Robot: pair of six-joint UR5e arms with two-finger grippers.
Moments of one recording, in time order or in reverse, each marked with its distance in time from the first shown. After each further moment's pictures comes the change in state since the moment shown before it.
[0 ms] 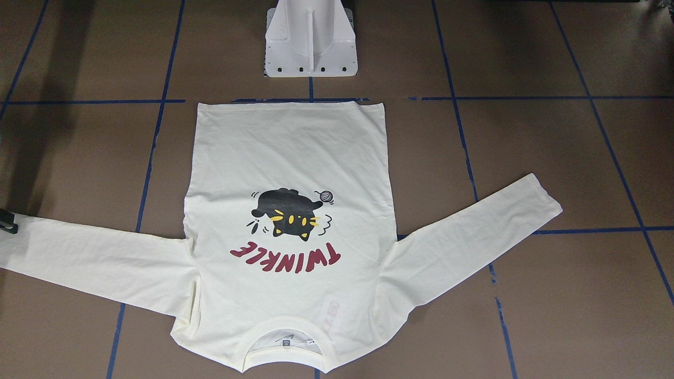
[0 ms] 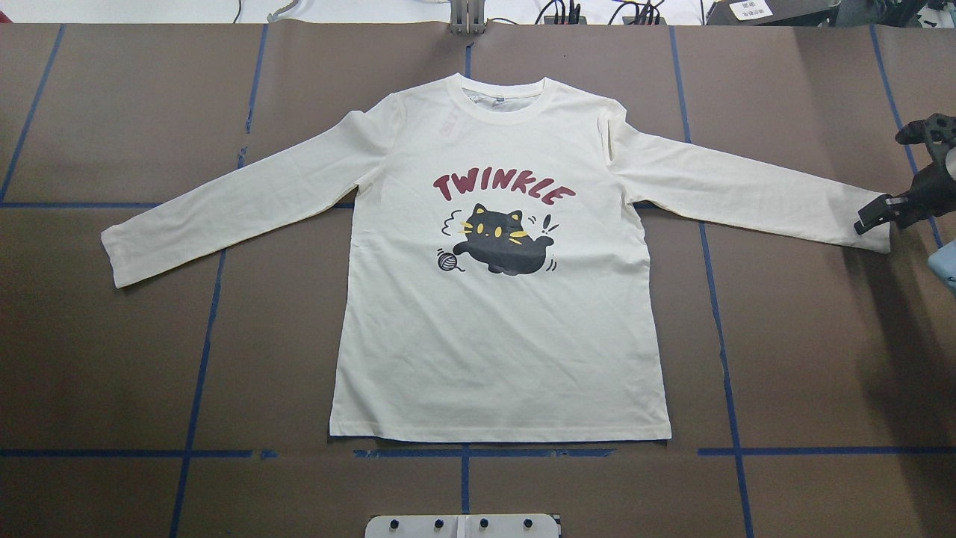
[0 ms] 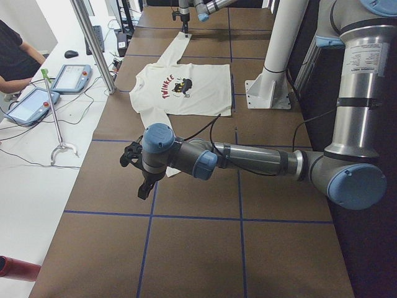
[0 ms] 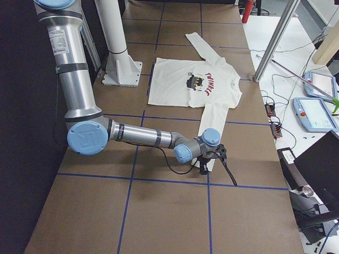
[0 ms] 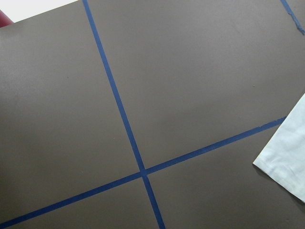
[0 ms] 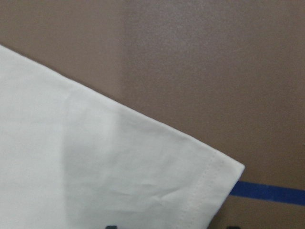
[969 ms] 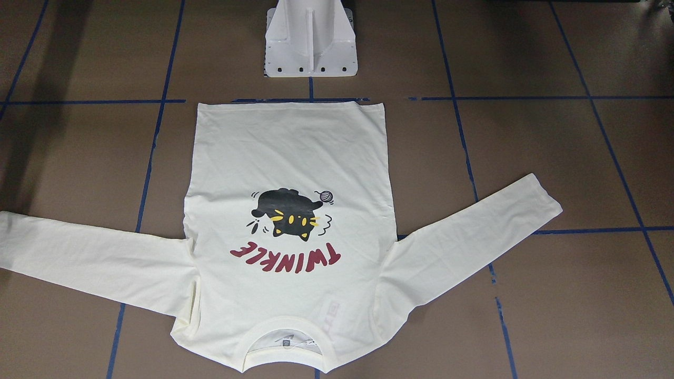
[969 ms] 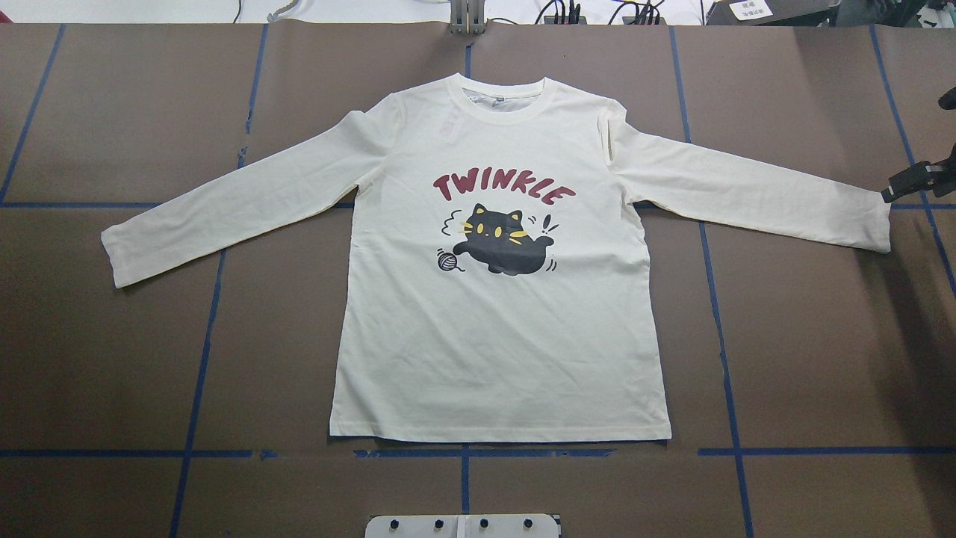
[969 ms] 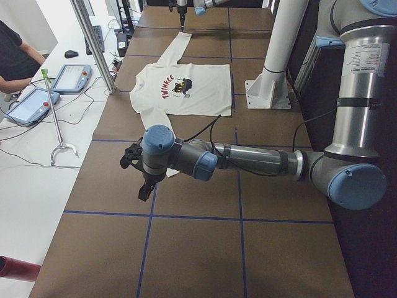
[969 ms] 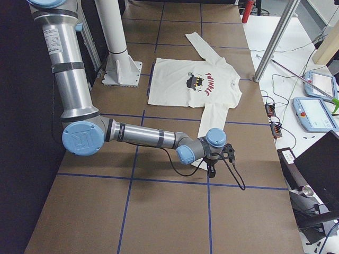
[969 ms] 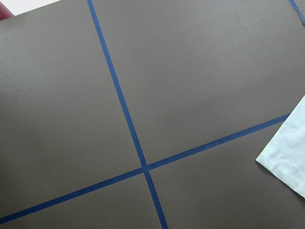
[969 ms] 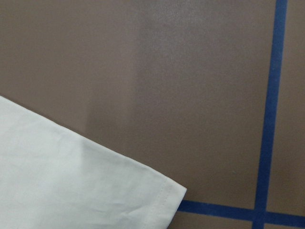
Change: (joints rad) left arm 0.000 0.002 0.004 0.001 0.001 0.000; right arm 0.082 0.010 0.010 -0.001 0.007 -0.026
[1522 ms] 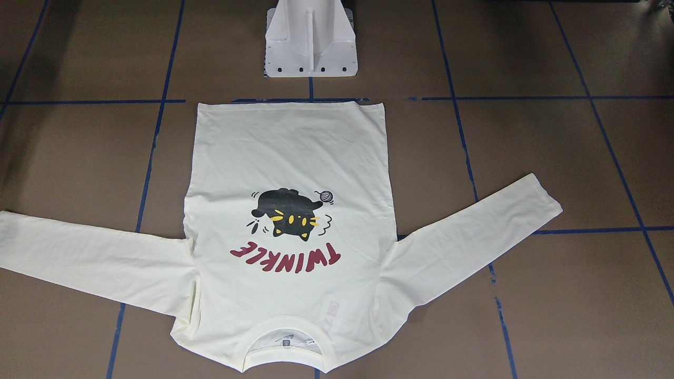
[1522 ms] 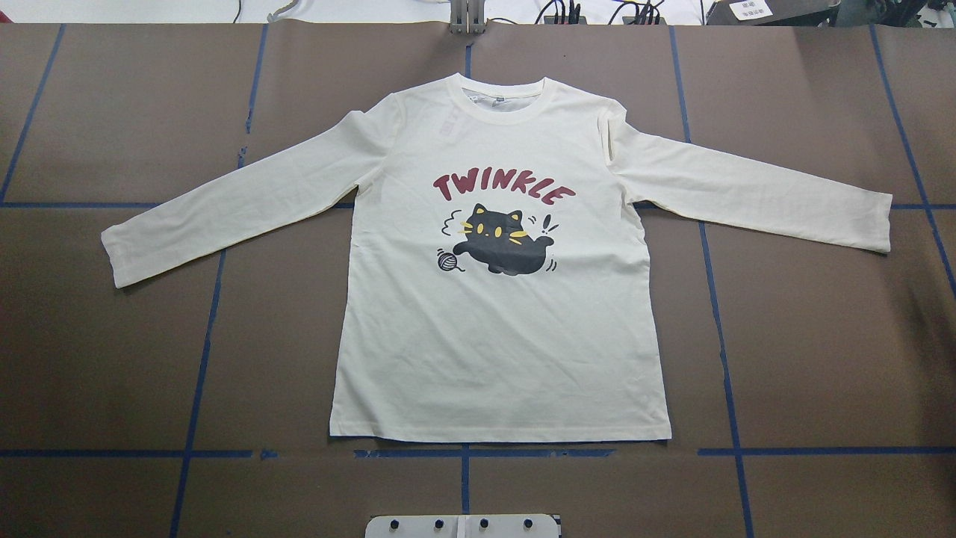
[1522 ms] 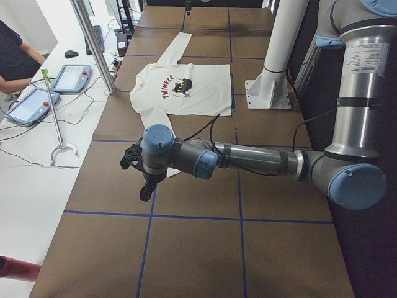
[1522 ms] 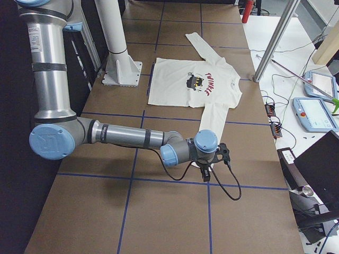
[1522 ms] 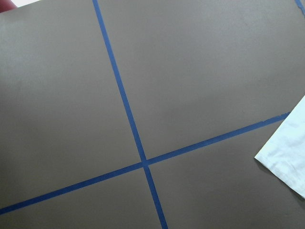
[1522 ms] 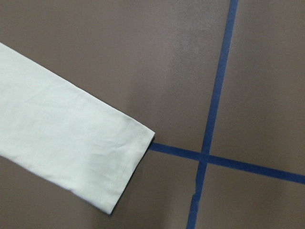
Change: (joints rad) left arm 0.000 0.001 -0.002 0.025 0.002 -0.001; right arm 0.153 -0.096 0.144 -0.090 0.105 -0.210
